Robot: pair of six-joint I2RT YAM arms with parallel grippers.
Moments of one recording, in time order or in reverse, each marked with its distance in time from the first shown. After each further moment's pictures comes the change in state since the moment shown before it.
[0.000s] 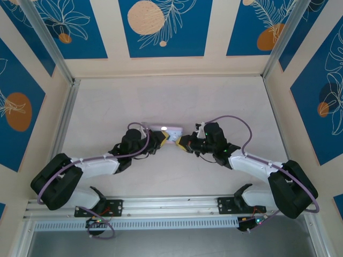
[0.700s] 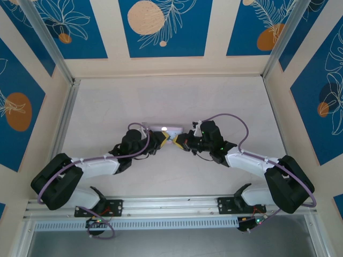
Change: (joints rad) left arm -0.005 0.002 -0.003 0.007 0.000 0.000; right arm 0.027 0.057 0.043 0.017 0.020 0.014
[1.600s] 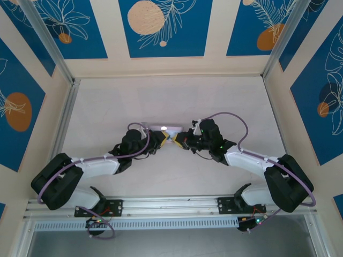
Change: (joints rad) left arm -0.001 0.003 0.000 0.007 -0.014 0.000; right arm -0.002 0.011 0.028 -0.013 0.010 0.000
